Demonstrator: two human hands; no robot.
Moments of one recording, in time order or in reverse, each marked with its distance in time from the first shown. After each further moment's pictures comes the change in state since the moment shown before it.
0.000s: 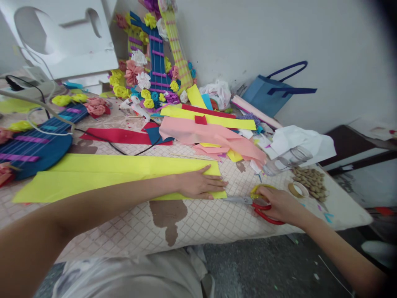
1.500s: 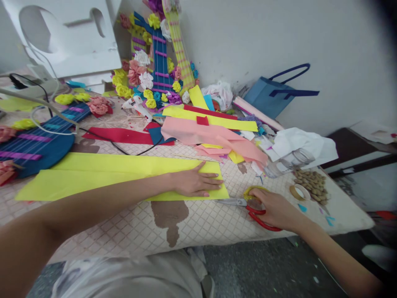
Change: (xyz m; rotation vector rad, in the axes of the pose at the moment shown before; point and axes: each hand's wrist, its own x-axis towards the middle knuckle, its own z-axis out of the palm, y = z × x) left_hand -0.017 -0.002 -0.008 0.016 0.026 -0.027; right_hand 0.008 -0.026 -0.002 0.042 -0.008 -0.002
